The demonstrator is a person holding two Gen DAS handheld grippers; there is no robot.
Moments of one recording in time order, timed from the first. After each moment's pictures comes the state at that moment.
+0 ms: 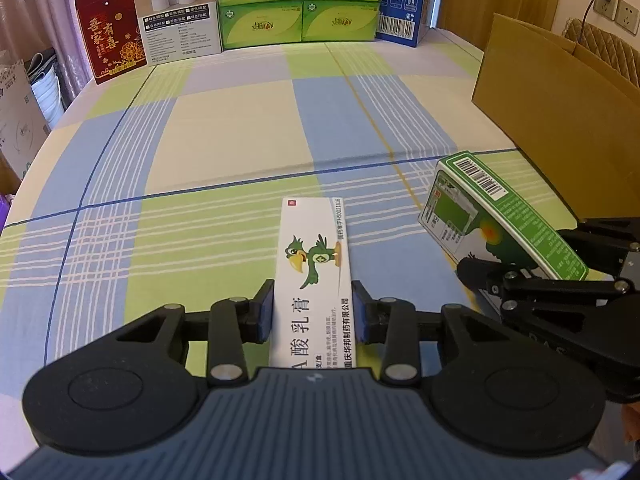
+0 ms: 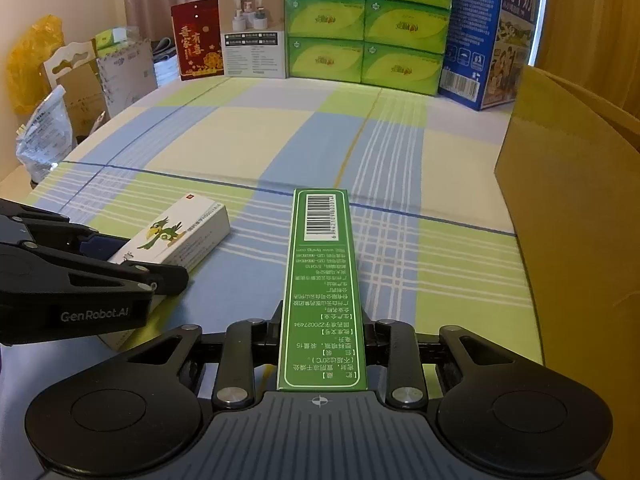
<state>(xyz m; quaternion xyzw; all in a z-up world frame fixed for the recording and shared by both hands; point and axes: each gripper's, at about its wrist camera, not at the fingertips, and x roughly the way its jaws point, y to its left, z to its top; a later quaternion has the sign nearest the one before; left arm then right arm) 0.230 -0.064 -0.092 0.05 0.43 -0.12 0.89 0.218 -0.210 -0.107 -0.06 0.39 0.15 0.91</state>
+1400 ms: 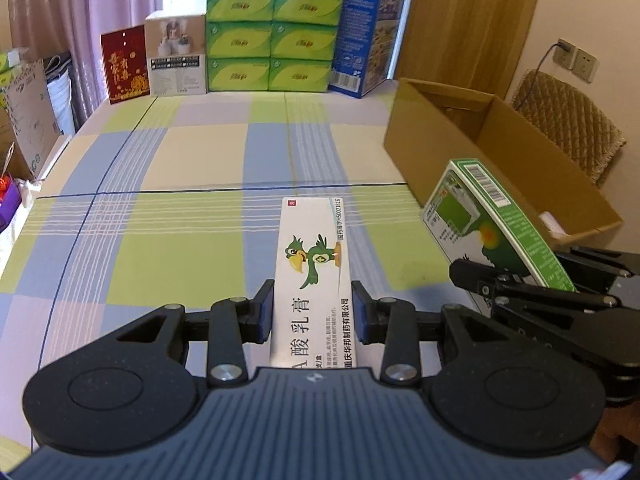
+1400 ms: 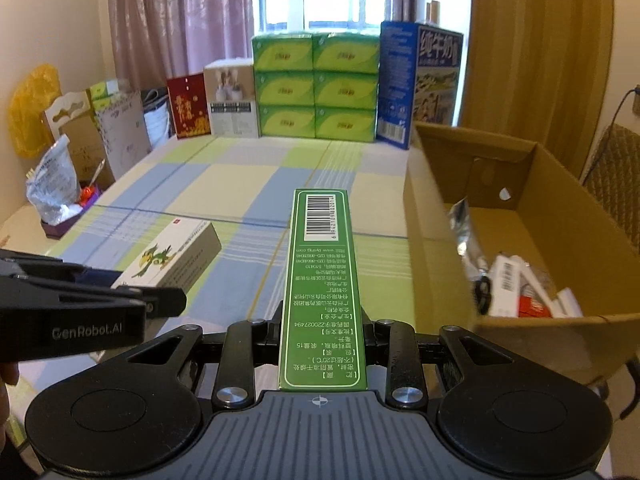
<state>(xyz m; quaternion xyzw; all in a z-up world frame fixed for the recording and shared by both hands) 0.095 -0.111 -0.002 0.00 0.39 -0.12 0.91 0.088 -0.275 -0.005 -0.03 0.33 0.12 0.93</state>
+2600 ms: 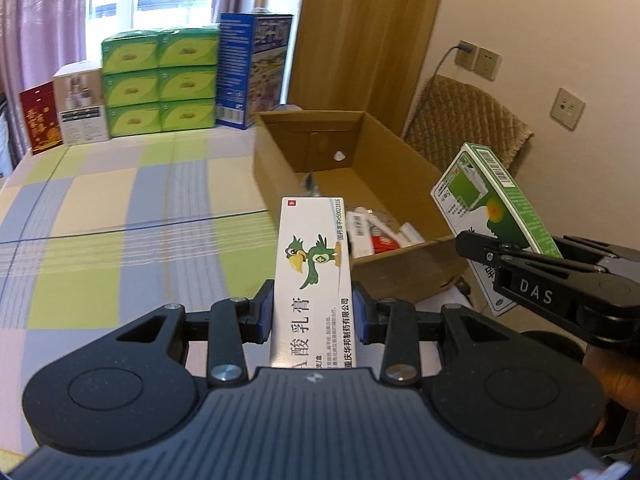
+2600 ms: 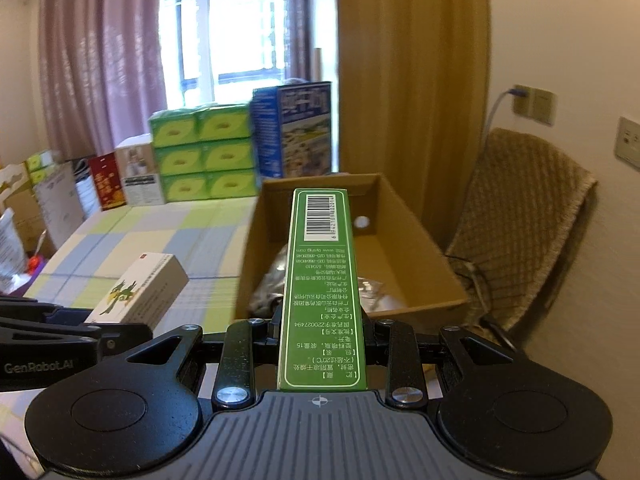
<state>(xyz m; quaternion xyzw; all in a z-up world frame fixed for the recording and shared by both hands) 0.043 -0.223 0.052 0.00 0.35 -0.23 0.91 0.026 -0.408 0.056 0.02 0.27 0.00 0.96</state>
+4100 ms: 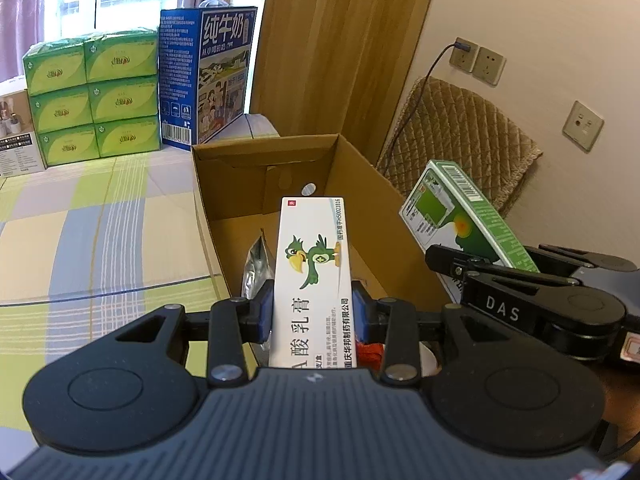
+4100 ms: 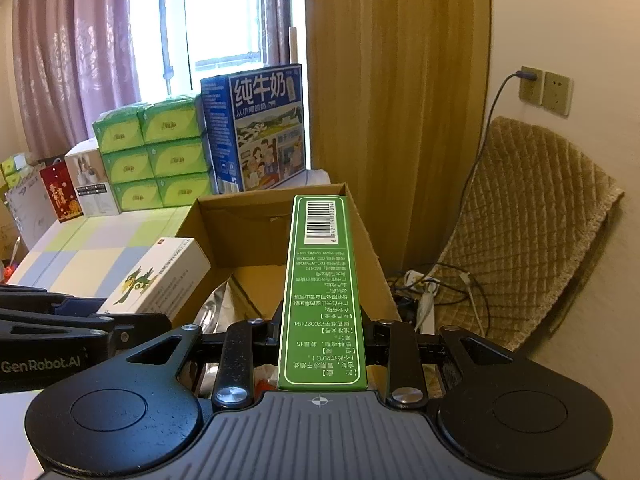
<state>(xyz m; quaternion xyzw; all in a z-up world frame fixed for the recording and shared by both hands) 0.172 -0.314 0.042 0.00 0.37 -0.25 0.90 0.172 -0.479 0.046 0.02 0.31 0.01 0.95</state>
